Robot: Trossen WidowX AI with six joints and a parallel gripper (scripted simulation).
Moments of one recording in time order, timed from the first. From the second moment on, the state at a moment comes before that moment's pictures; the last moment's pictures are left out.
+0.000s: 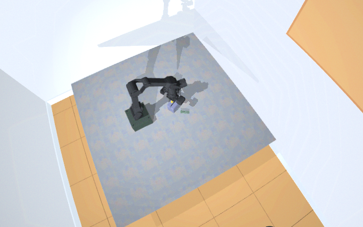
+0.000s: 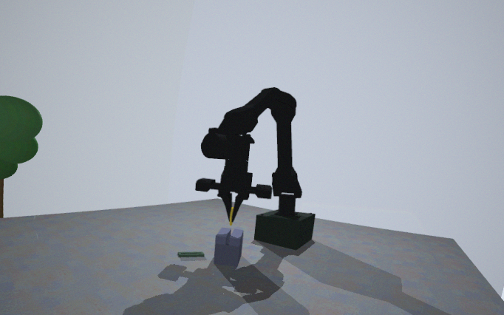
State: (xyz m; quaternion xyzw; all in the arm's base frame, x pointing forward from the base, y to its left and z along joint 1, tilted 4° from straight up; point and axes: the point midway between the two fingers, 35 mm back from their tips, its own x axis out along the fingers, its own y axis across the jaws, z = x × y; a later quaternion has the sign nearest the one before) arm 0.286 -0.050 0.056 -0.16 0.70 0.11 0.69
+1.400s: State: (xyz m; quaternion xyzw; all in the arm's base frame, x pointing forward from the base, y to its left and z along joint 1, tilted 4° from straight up) arm 0.286 -0.051 0.040 -0.16 0.70 0.11 0.69
